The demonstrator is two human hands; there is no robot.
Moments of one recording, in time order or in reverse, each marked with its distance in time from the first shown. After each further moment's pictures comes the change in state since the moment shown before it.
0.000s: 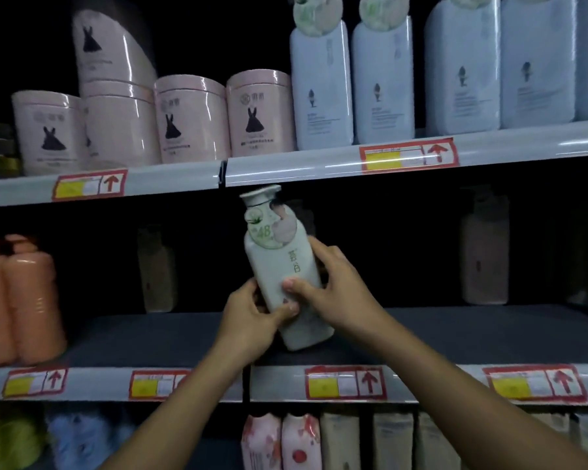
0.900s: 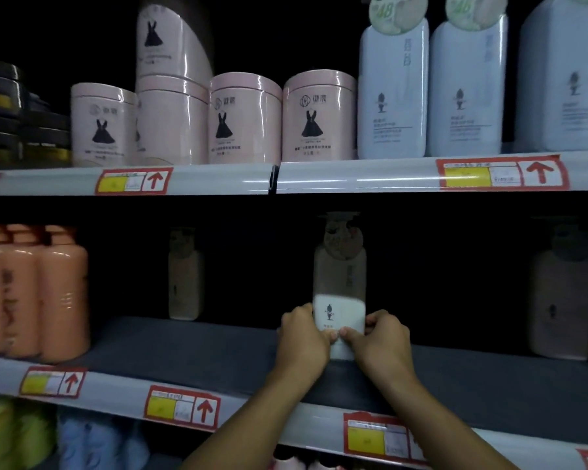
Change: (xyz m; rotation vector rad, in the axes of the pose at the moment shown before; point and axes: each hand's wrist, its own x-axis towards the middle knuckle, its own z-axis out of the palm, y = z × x) left_hand 0.049 -0.038 0.036 0.387 0.082 -0.084; right_hand 0.007 0.054 0.041 -0.163 0.176 0.550
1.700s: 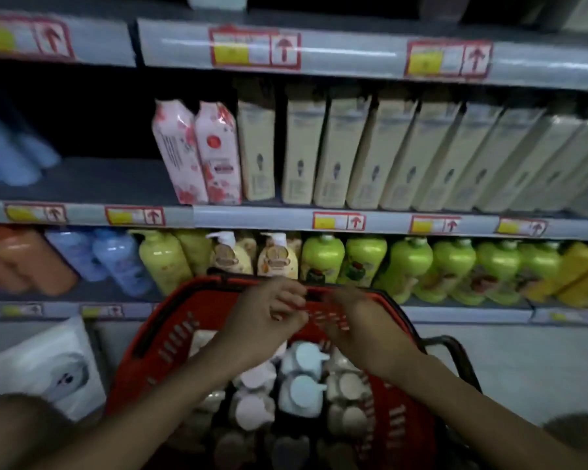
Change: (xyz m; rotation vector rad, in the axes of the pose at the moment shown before) left_hand -0.399 -0.092 0.067 -0.220 -0.705 -0.225; right_hand -0.355 0.258 -0.125 -0.511 -0.679 -0.051
